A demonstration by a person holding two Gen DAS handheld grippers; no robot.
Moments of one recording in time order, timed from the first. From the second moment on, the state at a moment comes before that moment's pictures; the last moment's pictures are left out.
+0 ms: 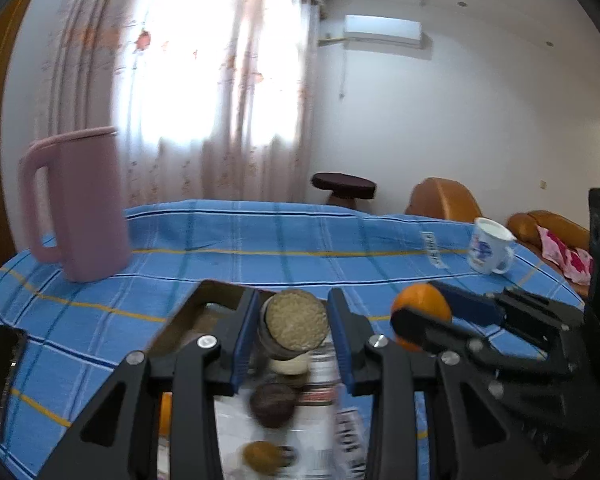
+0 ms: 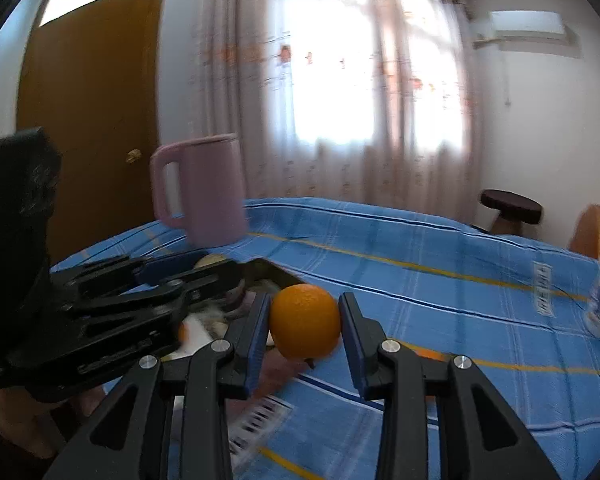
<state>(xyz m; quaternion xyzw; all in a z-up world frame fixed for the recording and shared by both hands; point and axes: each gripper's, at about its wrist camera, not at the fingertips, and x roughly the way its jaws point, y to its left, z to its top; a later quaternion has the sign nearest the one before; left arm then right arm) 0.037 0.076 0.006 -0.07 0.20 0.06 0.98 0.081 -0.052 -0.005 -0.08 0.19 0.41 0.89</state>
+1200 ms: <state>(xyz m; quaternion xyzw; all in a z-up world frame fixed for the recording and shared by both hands) 0.068 0.025 -0.002 -0.02 0.24 0.03 0.97 0.127 -0.137 -0.019 -0.10 0.25 0.25 0.93</state>
